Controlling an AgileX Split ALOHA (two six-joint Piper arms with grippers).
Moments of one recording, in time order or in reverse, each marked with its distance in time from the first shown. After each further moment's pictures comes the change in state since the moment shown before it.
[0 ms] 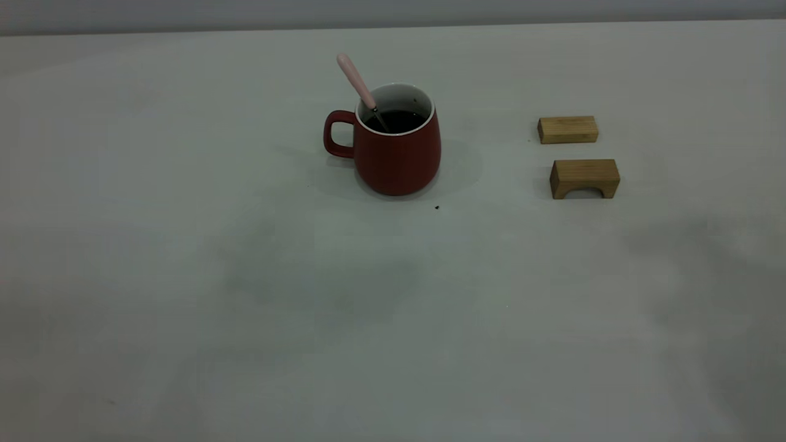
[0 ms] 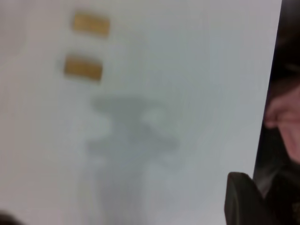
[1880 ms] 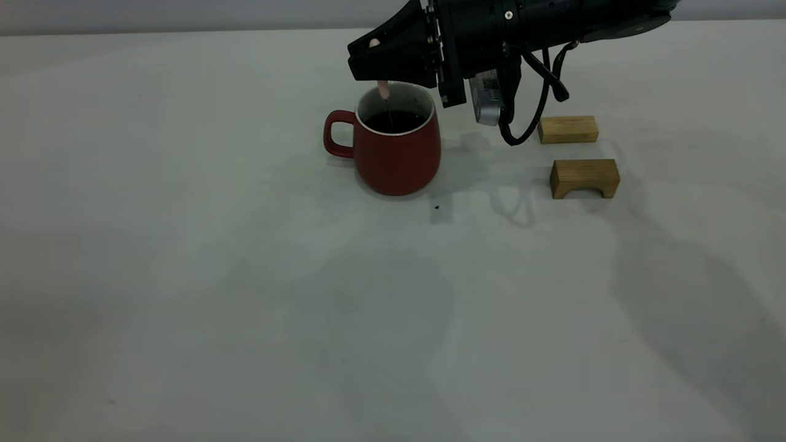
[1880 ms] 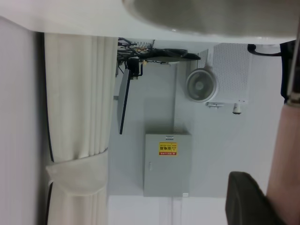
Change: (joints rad) left arm 0.000 0.000 0.000 0.000 0.000 0.000; right arm -0.029 1.404 -0.465 1.881 -0.082 0.517
